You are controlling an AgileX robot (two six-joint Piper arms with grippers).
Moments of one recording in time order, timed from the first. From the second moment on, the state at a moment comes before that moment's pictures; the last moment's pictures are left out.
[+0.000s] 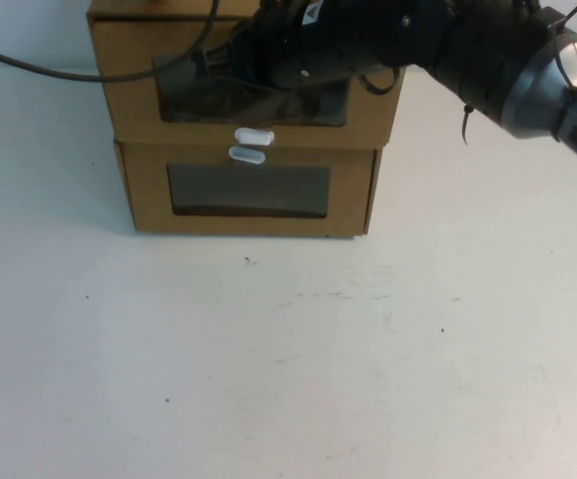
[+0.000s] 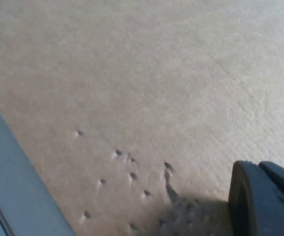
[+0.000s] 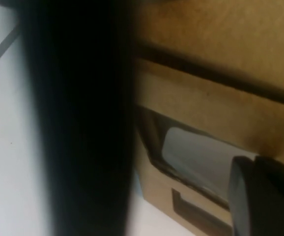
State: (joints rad) right arm 0.60 2.03 -2.04 0.27 0.61 -0.12; left arm -0.10 2.00 -2.15 -0.77 1.08 0.61
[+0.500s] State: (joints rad) right arm 0.53 2.05 -2.06 0.47 0.66 -0.18; left arm -0.10 2.00 -2.15 -0.77 1.08 0.61
